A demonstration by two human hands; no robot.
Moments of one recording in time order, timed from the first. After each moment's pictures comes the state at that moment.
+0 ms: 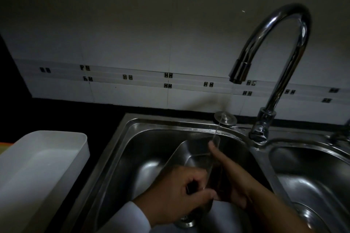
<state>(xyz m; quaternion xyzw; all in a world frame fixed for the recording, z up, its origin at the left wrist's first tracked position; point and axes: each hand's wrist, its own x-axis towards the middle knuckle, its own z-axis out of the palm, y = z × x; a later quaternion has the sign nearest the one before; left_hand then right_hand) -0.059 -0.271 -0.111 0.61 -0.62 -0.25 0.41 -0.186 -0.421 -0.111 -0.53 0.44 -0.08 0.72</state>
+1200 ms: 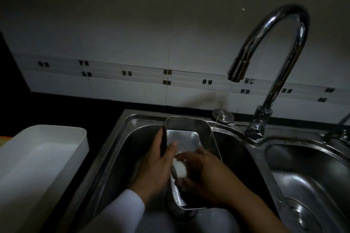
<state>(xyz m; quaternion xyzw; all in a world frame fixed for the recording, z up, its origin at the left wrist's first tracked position) -0.039 -0.280 -0.120 0.71 -0.28 -0.26 0.59 -0.176 -0.381 -0.093 -0.94 0.24 -0.05 0.23</state>
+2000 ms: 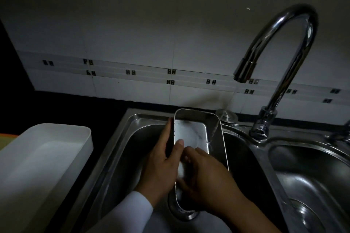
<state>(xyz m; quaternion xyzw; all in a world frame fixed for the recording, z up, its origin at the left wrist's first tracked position) -0.042 -0.283 -0.123 0.68 -0.33 -0.20 0.63 -0.170 -0.359 -0.094 -0.95 0.22 -0.14 0.15</state>
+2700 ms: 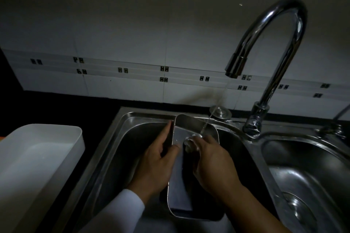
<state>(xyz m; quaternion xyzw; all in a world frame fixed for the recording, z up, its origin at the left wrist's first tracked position) -0.037 -0.281 -0.124 0.70 -0.35 -0.24 0.58 -0.166 -0.387 -0.105 -0.92 0.32 -0.21 0.09</state>
